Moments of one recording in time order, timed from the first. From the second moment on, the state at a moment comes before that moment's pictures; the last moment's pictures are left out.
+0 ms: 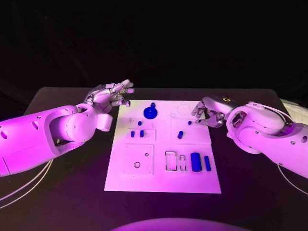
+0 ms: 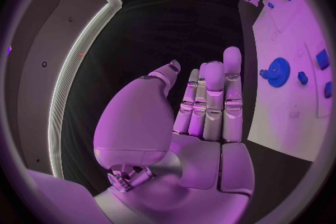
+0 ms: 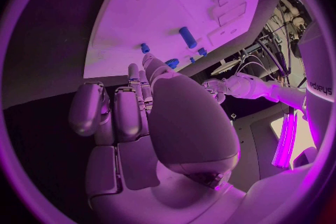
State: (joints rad) left arm 1.21 -0.91 -0.04 1.53 0.16 -0.24 0.36; left_hand 1.28 -0.14 0.34 0.16 0.07 1.05 0.17 0.12 0.07 1.14 0.10 0.24 0.10 1.24 0.02 1.05 0.54 0.17 1.23 0.12 0.48 1.00; right arm 1.03 -0.89 0.19 1.61 -1.71 -0.17 -0.28; right_hand 1.53 -0.12 0.24 0.21 0.14 1.09 0.11 0.07 0.07 1.11 0.05 0.15 0.14 1.47 -0.03 1.27 1.16 0.09 1.35 0.08 1.30 1.07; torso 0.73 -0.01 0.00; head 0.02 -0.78
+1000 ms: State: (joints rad) left arm 1.21 -0.92 -0.04 1.56 0.23 -0.24 0.43; left_hand 1.30 -0.13 0.28 0.13 0.07 1.03 0.17 0.13 0.07 1.10 0.10 0.28 0.12 1.23 0.02 1.05 0.50 0.17 1.23 0.12 0.46 0.98; right arm 1.04 -0.79 0.16 1.55 -1.85 -0.08 -0.31; right_hand 1.54 -0.10 0.38 0.17 0.06 1.13 0.10 0.07 0.07 1.14 0.04 0.13 0.06 1.47 -0.05 1.25 1.13 0.09 1.36 0.06 1.28 1.06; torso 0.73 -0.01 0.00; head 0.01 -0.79
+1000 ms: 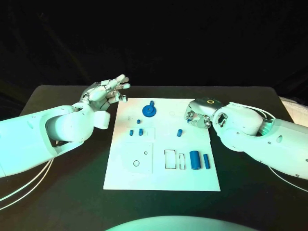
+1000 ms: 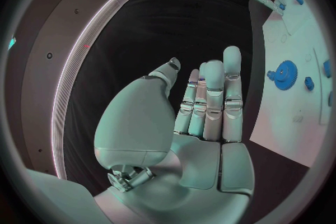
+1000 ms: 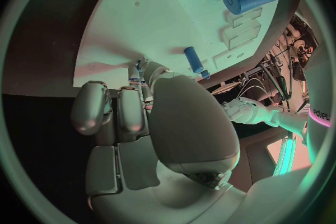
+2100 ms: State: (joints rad) left arm 1.21 -0.92 -0.04 1.55 0.22 -0.23 0.42; left_hand 1.32 -0.12 0.27 0.12 0.07 1.02 0.18 0.13 0.07 1.09 0.11 0.30 0.12 1.22 0.02 1.05 0.48 0.17 1.23 0.12 0.46 0.98; right arm 1.02 -0.83 0.17 1.62 -1.88 -0.17 -0.34; right_hand 1.45 -0.11 0.50 0.07 0.04 1.20 0.10 0.09 0.10 1.23 0.06 0.12 0.07 1.47 -0.05 1.25 1.10 0.09 1.38 0.06 1.30 1.09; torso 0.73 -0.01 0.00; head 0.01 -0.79
